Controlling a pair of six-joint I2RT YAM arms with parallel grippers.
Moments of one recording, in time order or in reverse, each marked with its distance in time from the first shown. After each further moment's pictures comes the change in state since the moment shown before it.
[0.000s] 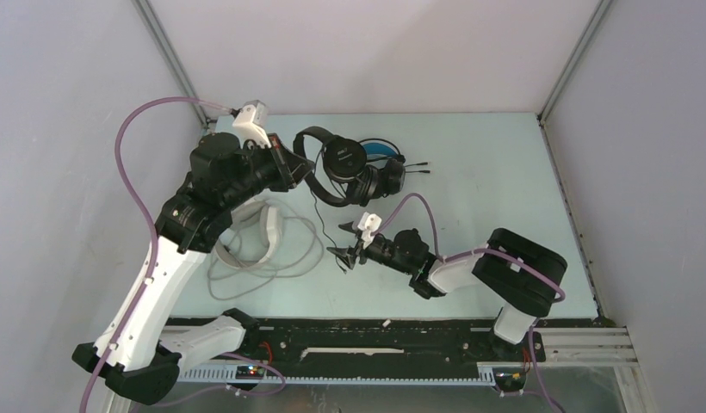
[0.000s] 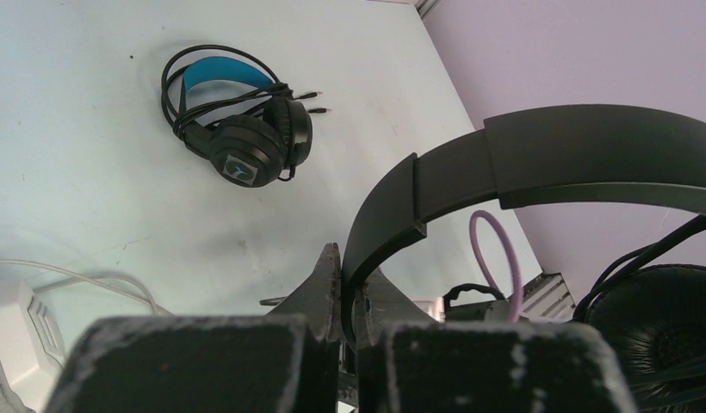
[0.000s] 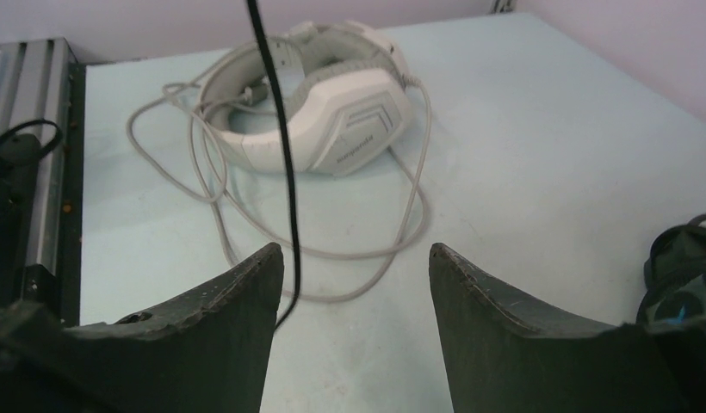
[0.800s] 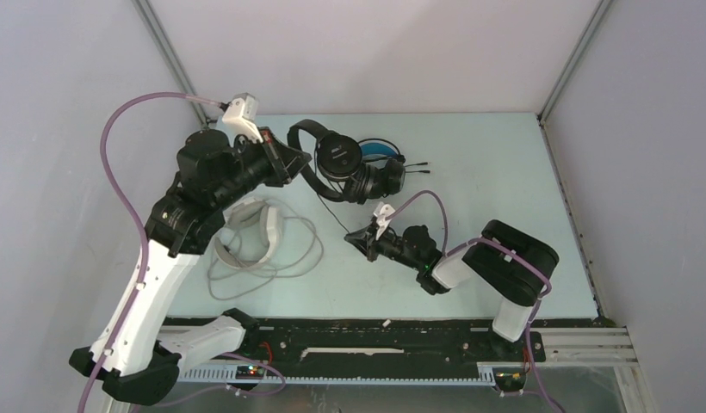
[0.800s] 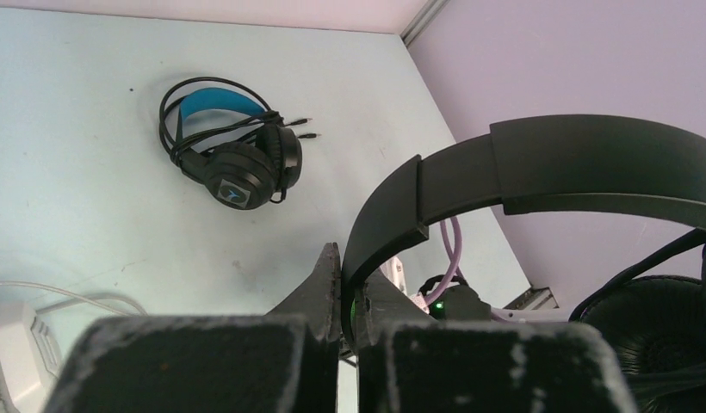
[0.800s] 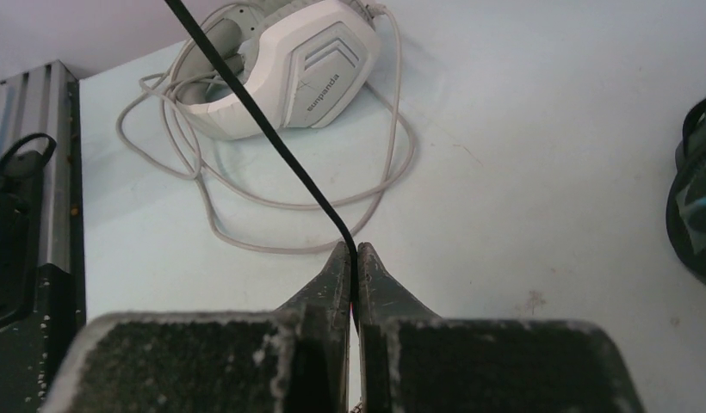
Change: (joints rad) left arm 0.000 -0.004 0.060 -0.003 0.000 -0.006; right arm -0.112 0.097 -0.045 0.060 -0.053 0.196
